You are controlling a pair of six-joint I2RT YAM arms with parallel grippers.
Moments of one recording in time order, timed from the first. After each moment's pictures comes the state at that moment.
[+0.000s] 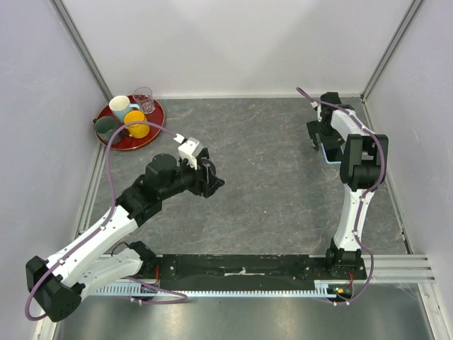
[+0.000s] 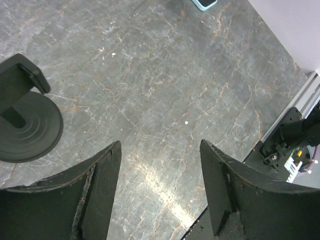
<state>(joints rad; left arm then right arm) -0.67 0.89 0.78 -0.24 0.18 -0.31 -0.02 2.21 1.76 -0.76 0.25 -0.19</state>
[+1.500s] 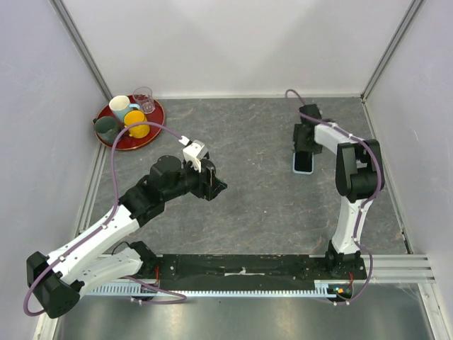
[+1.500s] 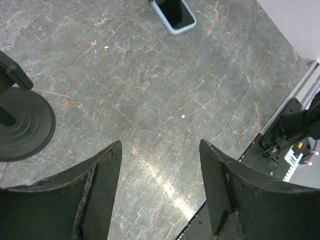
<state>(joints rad) -0.73 0.91 0.78 -0.25 0.16 -0.31 0.10 2.08 1.50 -0.53 0.21 0.25</state>
